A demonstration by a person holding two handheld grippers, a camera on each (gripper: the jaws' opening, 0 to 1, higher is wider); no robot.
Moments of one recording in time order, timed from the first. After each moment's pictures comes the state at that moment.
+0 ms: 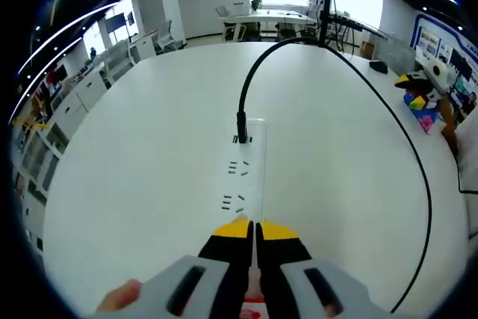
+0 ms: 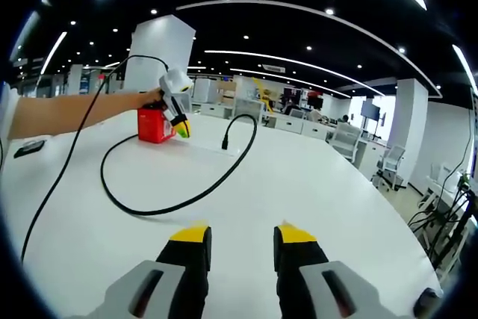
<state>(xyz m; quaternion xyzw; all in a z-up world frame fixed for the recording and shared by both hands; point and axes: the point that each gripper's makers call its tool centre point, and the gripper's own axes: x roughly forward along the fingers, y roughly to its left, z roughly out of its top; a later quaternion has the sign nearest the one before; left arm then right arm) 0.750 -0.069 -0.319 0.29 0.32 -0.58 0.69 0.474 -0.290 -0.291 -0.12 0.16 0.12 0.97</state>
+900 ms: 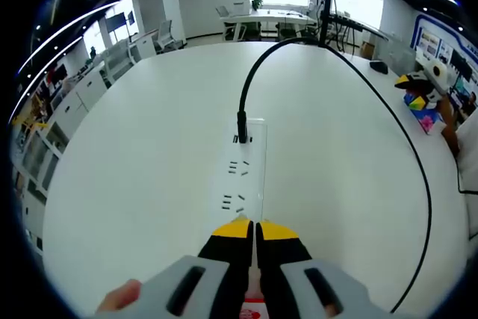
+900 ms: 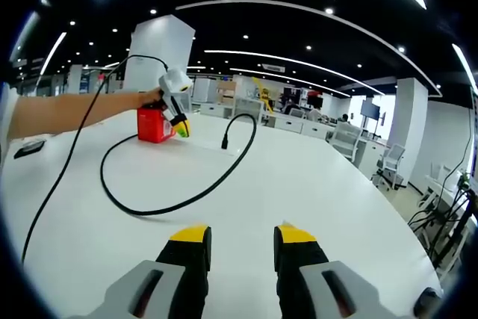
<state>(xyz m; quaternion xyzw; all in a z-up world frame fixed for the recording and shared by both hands) 0.750 -0.068 -0.318 0.29 0.32 -0.58 0.69 0.475 -0.291 -0.291 -0.12 0.17 0.12 0.97</state>
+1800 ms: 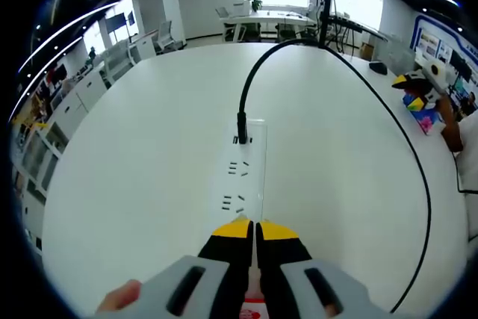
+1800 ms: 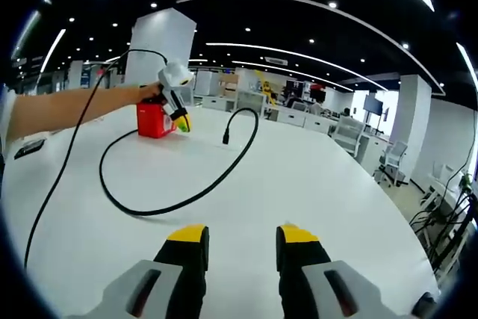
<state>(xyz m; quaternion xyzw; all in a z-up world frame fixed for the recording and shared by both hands) 0.757 -0.069 -0.318 0.29 0.32 -0.58 0.69 0.478 -0.291 -0.291 -0.12 0.19 0.13 0.97</state>
